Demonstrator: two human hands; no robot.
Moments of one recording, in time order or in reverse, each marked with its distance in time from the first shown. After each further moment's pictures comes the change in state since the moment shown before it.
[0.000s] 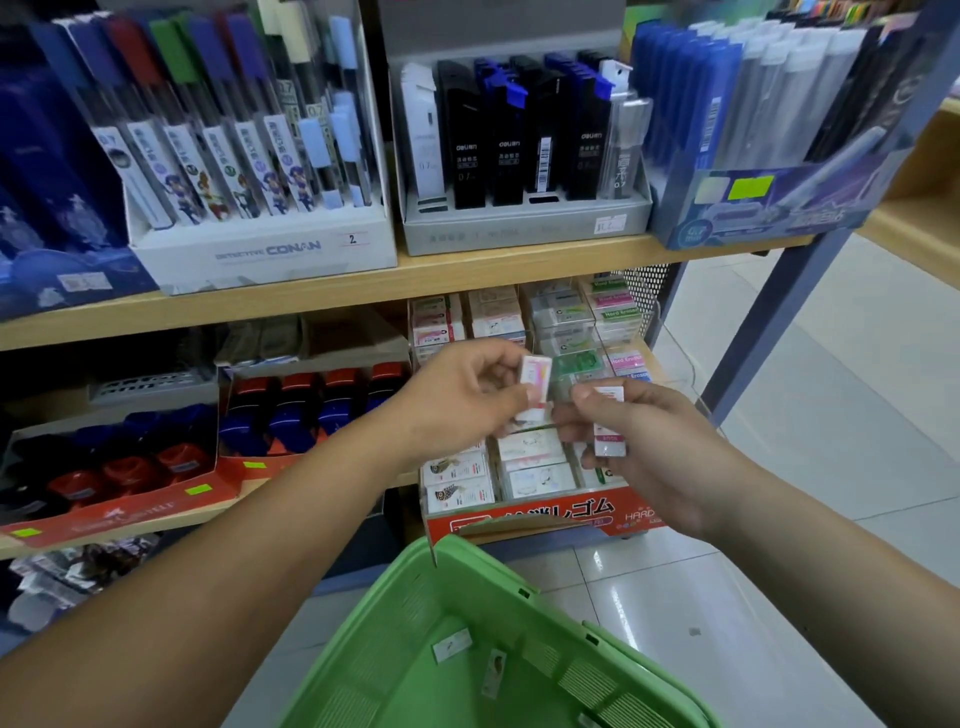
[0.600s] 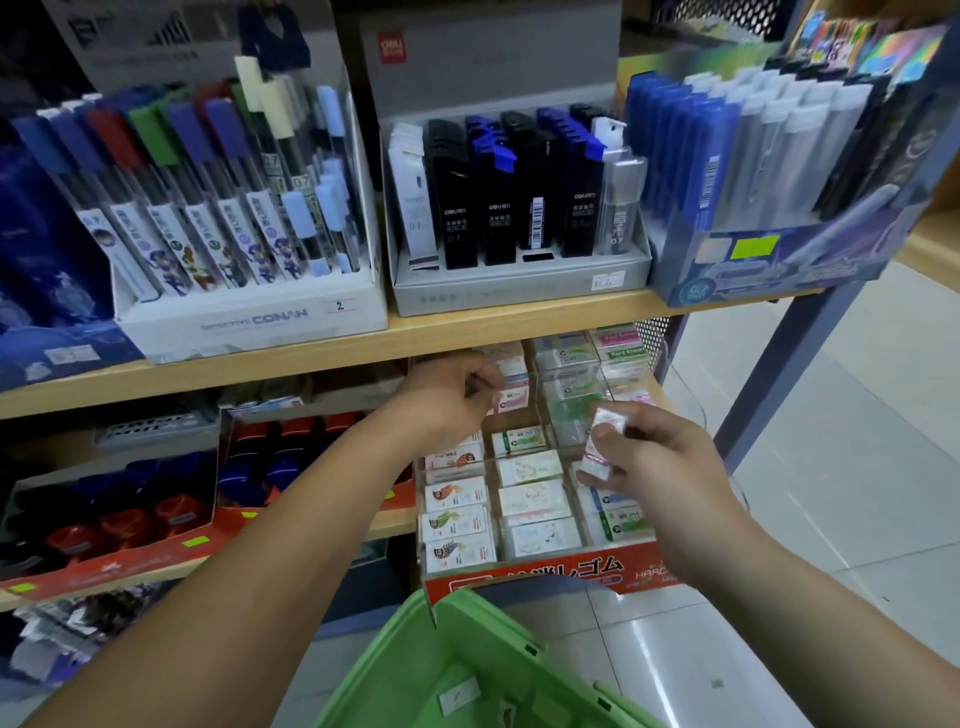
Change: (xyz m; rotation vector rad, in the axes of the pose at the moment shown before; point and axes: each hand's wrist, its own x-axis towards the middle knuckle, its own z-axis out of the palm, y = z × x) left_hand 0.061 -0.016 -0.026 0.412 0.155 -0.167; right_hand 0.013 -0.005 0.003 -0.036 0.213 -0.090
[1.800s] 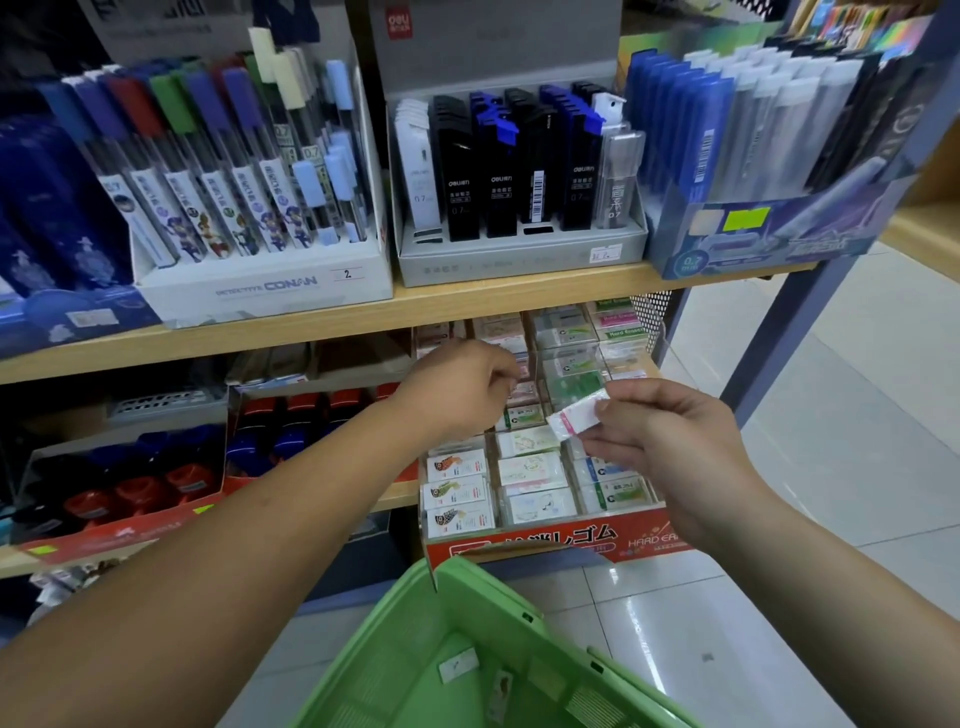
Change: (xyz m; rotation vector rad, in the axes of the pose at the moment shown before) left_hand -0.019 0.015 0.004 0.287 -0.017 0.231; right_hand -0.008 -0.009 -0.009 0.168 -0.006 0.048
